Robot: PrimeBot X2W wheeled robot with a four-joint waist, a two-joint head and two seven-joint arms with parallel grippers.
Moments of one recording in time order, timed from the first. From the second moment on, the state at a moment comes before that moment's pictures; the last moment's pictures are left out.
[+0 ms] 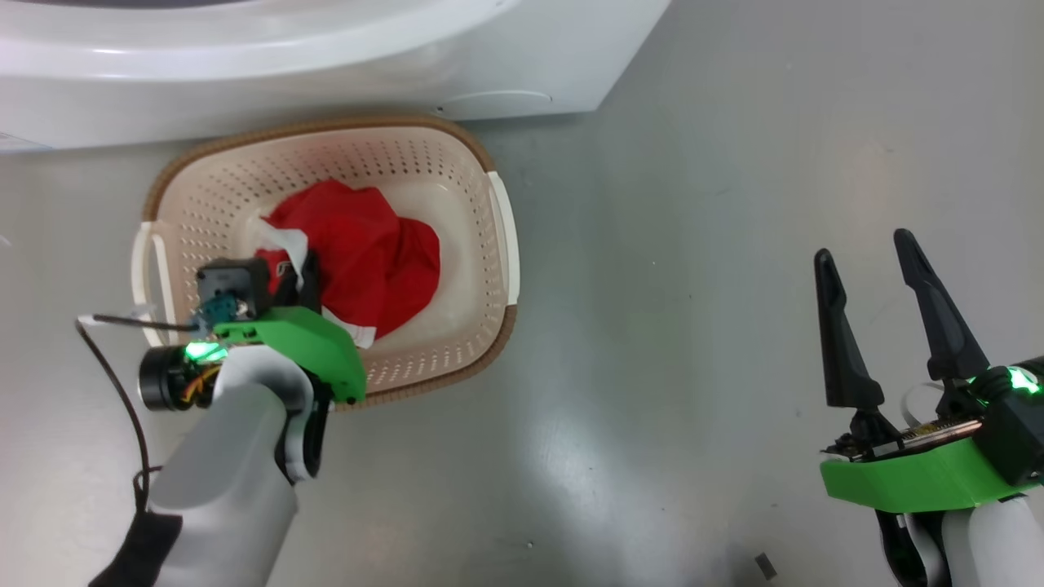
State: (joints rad) left arm -0.80 0.13 -0.49 0.92 -0.62 0.16 -0.21; right arm -0.11 -0.04 -0.04 -0.11 0.16 0.13 -0.25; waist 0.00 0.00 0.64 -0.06
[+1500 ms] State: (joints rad) left arm -0.85 0.09 -0.44 0.99 -0.62 0.10 -0.25; right arm -0.19 -0.04 -0.05 -0.04 0.18 0.13 -0.26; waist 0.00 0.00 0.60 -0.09
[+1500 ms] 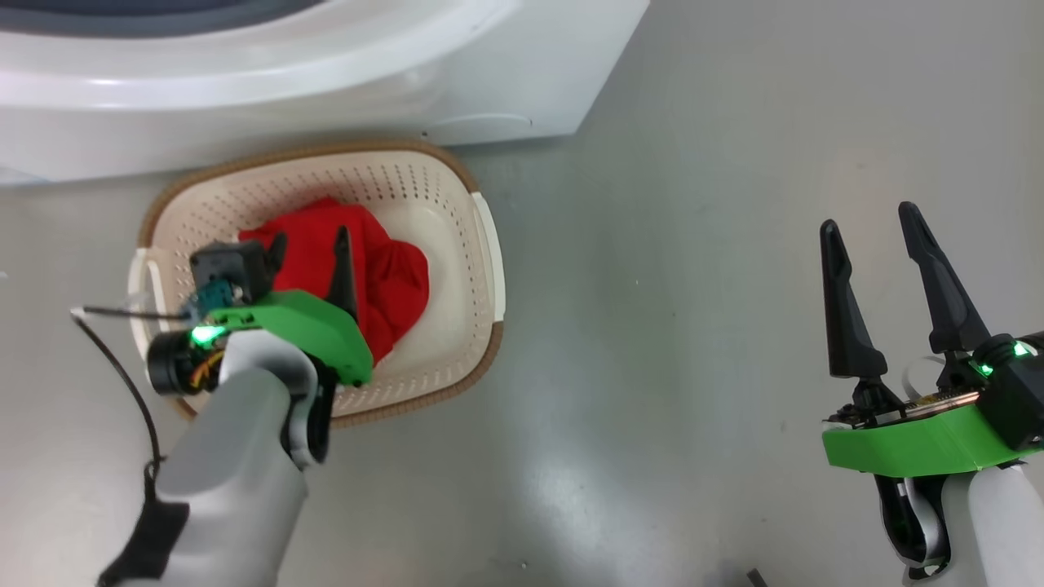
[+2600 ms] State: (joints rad) left arm -0.20 0.19 -0.32 0.09 -0.47 0.28 -0.25; right arm 0.00 -0.04 -0.09 -0.04 0.17 0.13 -0.26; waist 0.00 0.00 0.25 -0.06
